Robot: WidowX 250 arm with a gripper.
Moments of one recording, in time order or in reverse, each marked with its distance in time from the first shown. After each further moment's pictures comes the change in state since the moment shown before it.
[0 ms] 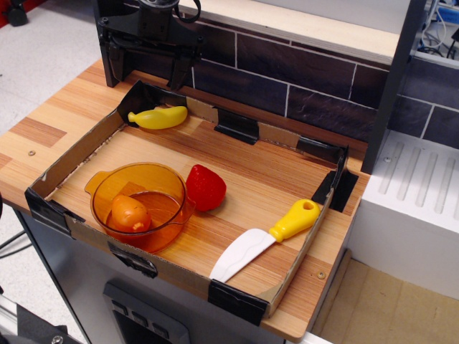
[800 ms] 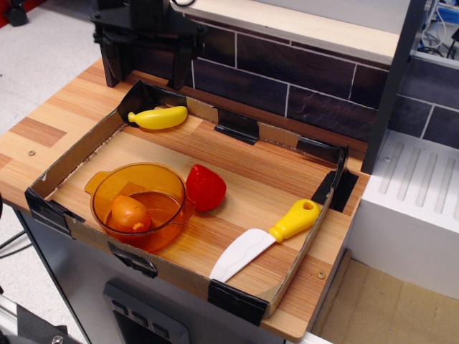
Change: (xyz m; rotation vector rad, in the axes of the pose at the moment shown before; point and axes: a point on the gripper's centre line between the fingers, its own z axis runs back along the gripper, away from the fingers) arm -0.029 0.004 0.045 -0.138 0.002 -0.015
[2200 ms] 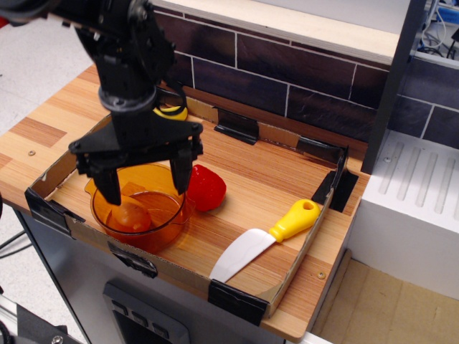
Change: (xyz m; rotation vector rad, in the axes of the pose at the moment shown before) arm -0.117 -0.013 -0.023 -0.056 0.150 0.267
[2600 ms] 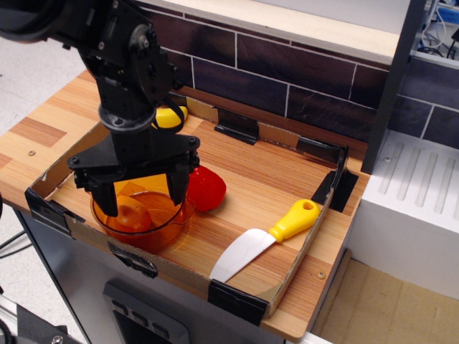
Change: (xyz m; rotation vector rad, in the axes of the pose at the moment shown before) arm -0.002 0.004 -0.010 0.024 -0.031 0.028
